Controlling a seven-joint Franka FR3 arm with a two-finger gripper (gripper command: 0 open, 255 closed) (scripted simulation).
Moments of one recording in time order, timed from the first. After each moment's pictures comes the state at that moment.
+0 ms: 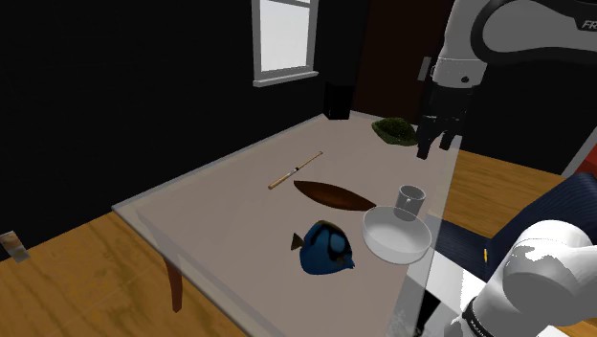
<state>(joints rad) 0.00 -0.83 -0.02 -2.32 -0.06 1.45 0.11</state>
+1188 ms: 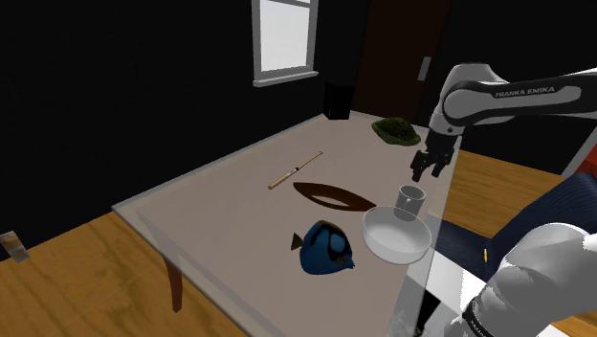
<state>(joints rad) -0.11 -0.66 -0.34 -2.58 -0.19 1.93 -0.08</state>
